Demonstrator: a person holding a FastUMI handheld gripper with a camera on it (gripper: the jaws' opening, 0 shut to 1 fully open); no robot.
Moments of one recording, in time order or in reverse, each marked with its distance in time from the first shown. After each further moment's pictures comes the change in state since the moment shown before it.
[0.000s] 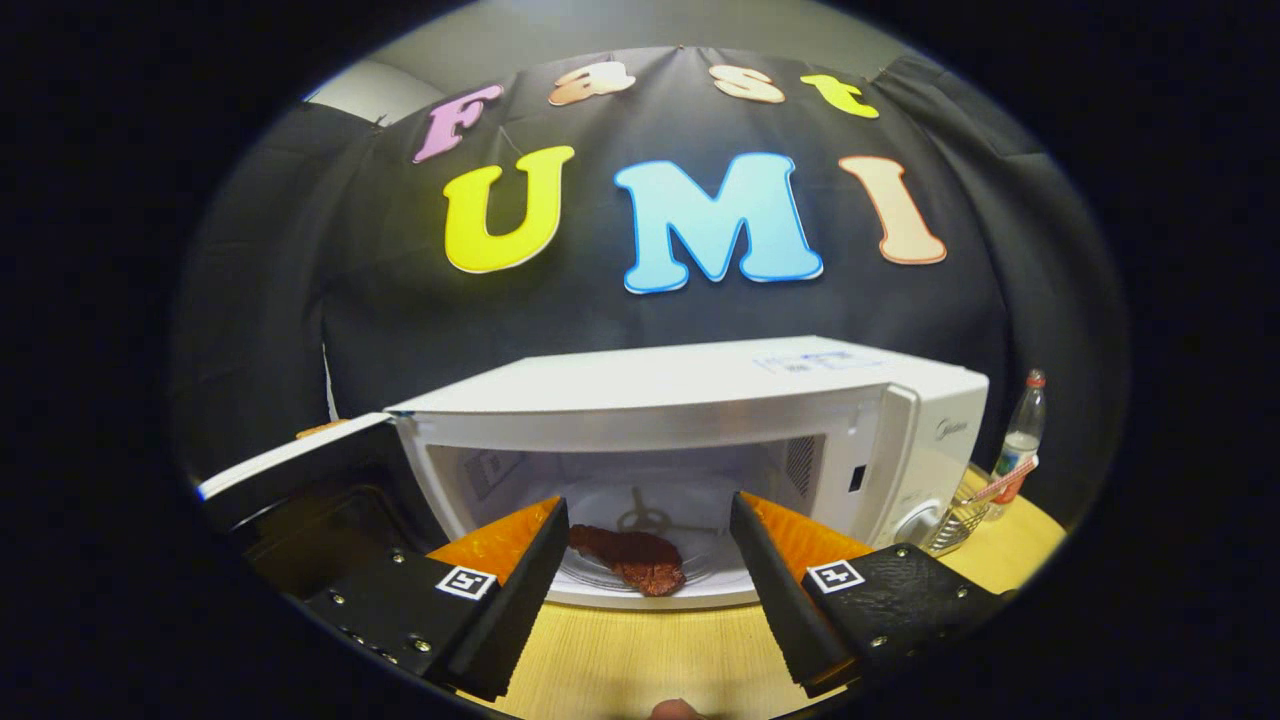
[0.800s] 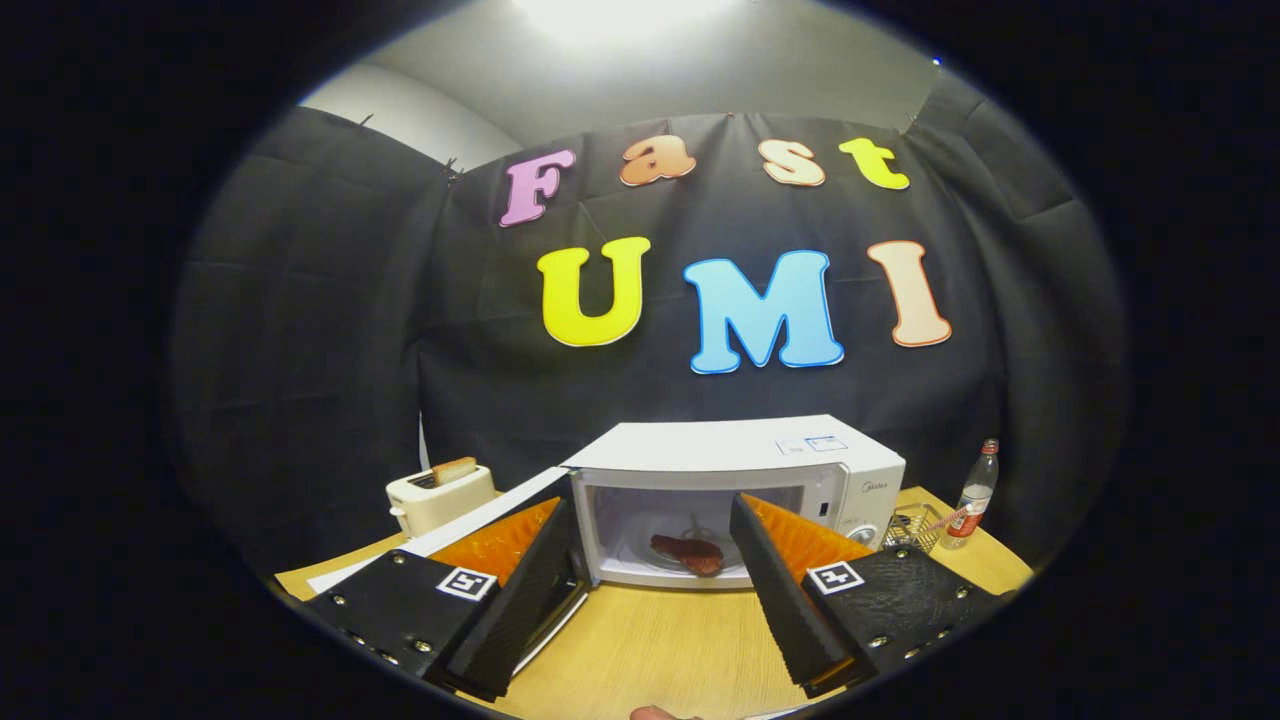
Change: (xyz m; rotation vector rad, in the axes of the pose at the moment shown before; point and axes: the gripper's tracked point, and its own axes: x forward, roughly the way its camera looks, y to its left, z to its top) arm -0.171 0.065 0.065 -0.015 -0.101 0.165
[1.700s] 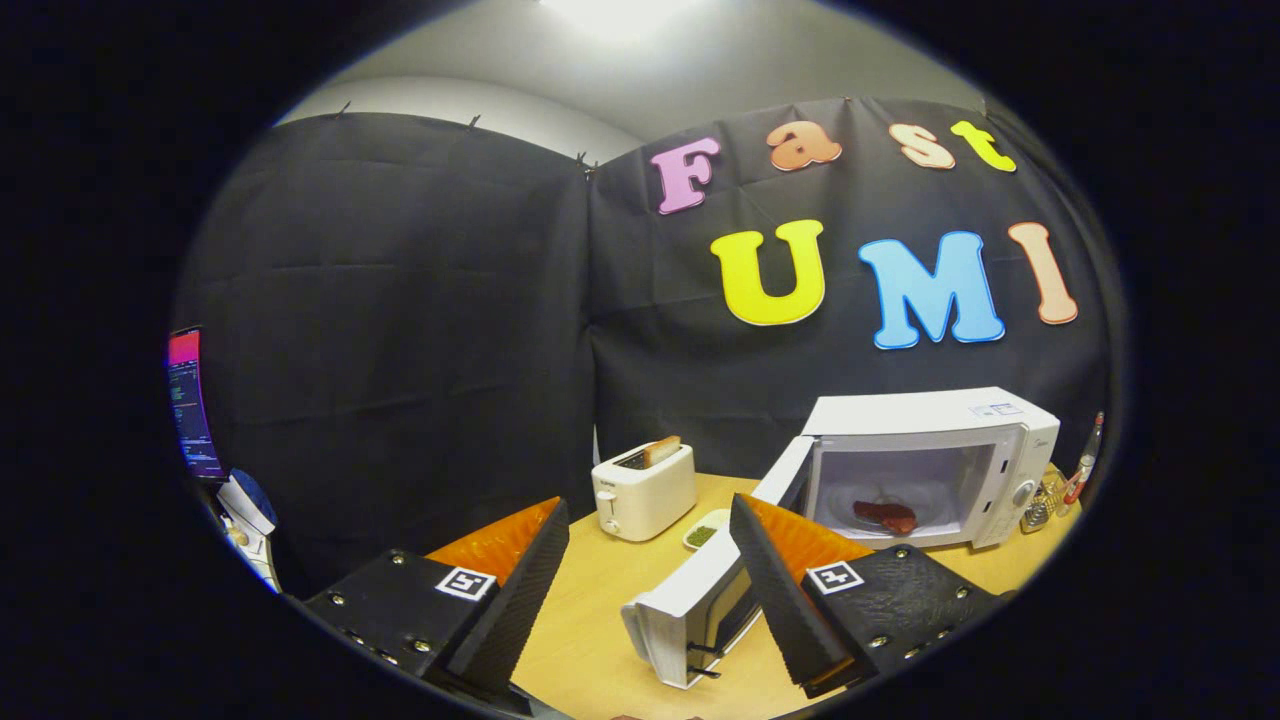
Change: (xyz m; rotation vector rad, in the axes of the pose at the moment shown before) arm -0.068 0.211 -0.018 0.020 0.075 0.416
